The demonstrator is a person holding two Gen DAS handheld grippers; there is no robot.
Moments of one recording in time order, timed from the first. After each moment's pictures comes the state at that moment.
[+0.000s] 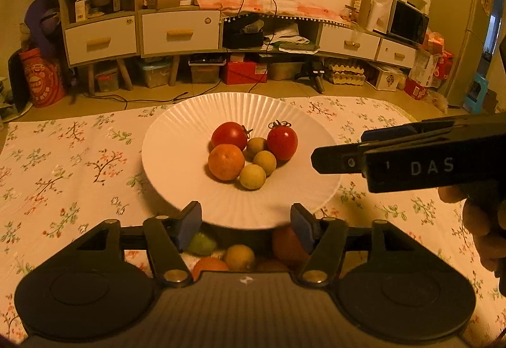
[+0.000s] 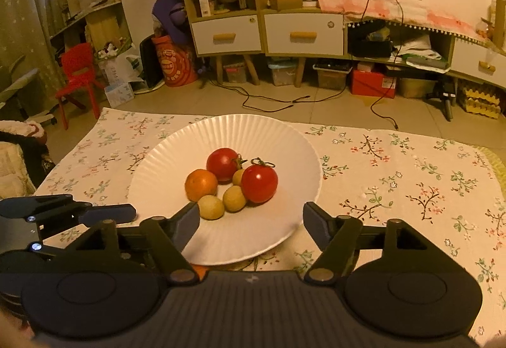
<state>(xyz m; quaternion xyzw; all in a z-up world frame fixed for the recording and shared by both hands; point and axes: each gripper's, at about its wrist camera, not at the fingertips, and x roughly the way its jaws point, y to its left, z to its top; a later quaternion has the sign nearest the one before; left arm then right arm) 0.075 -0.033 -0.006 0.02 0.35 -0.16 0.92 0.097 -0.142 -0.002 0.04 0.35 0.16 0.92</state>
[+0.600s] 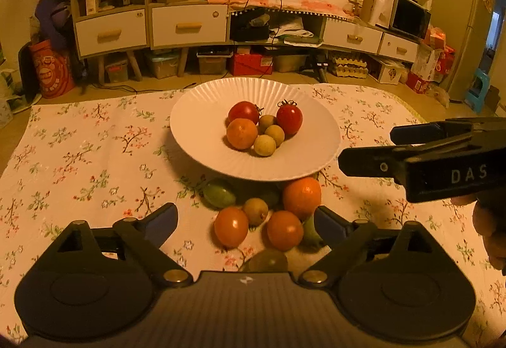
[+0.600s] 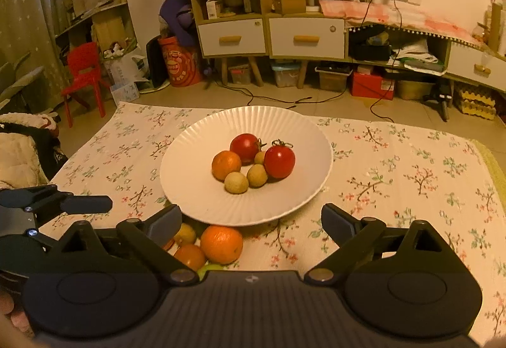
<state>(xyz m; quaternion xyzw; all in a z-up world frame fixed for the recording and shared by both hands) 0.042 -0.012 -0.003 0.02 0.36 -0.15 0.92 0.057 -0.133 0.000 0.04 0.35 0.15 0.92</state>
